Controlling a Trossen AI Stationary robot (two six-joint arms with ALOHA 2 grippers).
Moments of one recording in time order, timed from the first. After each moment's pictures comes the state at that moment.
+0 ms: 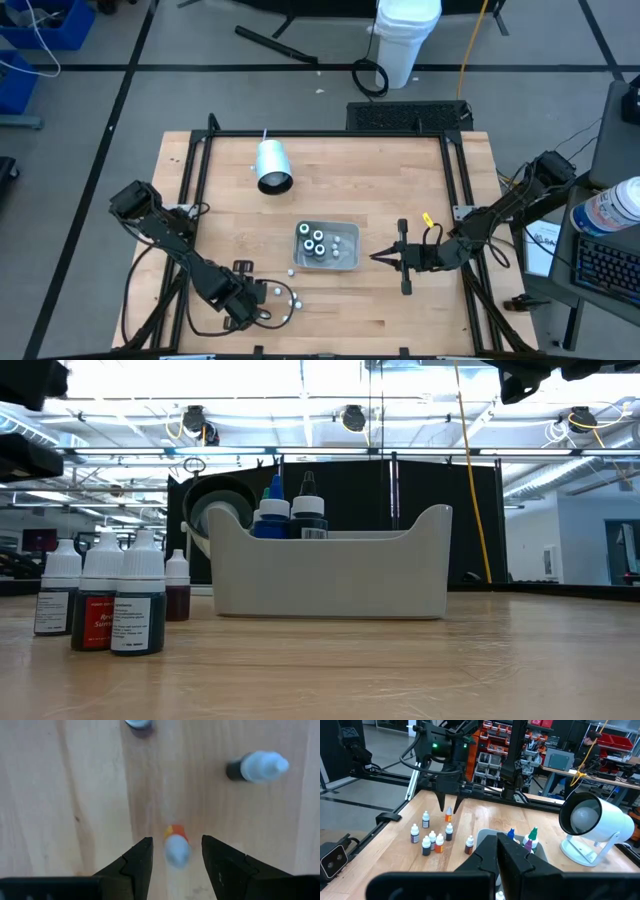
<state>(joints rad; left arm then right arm) -0.75 1.70 1.05 -0.79 -0.04 -0.69 0.64 1.17 0.47 0.57 0.63 -0.06</state>
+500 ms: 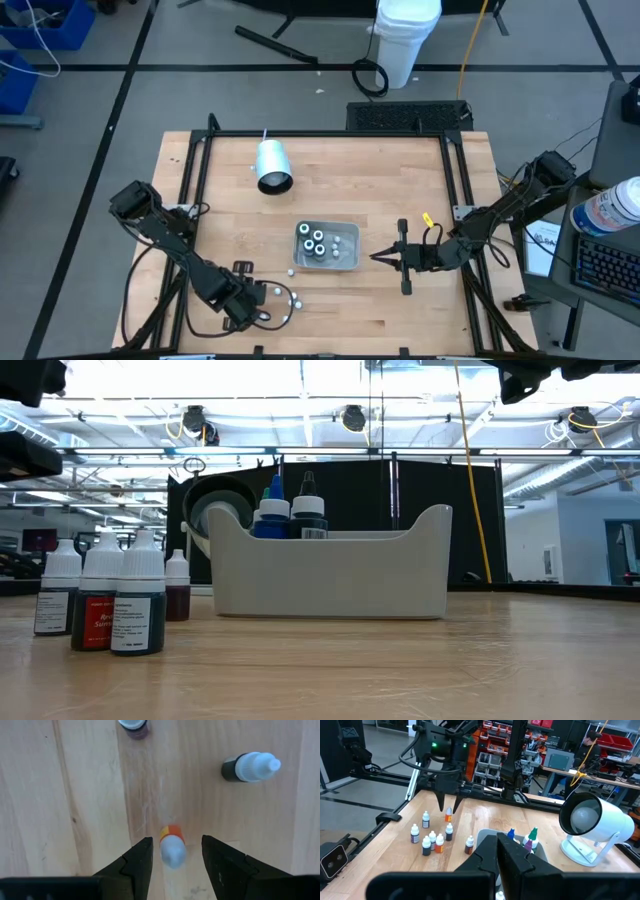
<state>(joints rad) -0.76 1.70 1.05 -0.78 -0.05 -0.69 0.64 1.17 0.47 0.57 0.63 -0.06</state>
